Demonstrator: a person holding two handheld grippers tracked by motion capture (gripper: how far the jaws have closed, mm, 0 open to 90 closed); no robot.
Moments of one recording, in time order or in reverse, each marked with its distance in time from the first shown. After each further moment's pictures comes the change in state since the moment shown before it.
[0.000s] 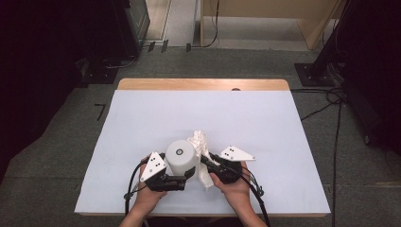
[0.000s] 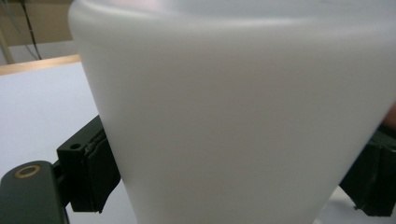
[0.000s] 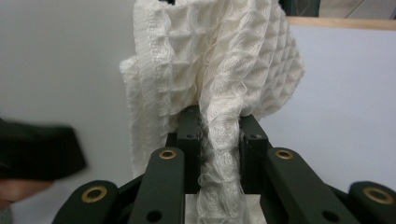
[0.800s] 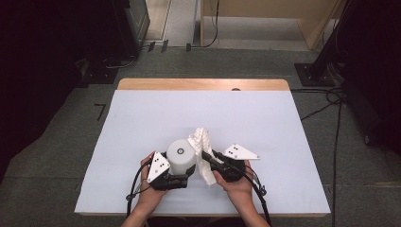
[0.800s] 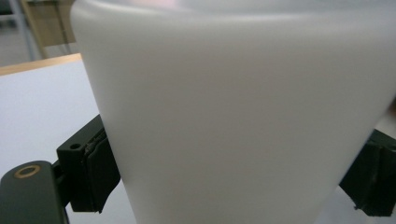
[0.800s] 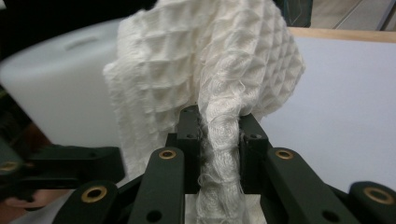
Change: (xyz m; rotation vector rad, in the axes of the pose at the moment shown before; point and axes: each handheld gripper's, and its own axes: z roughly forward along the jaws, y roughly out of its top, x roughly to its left) left arm 0.005 -0.012 0.010 0.009 0.121 0.026; right arm -0.007 0.004 -0.006 -0.022 -0.024 0.005
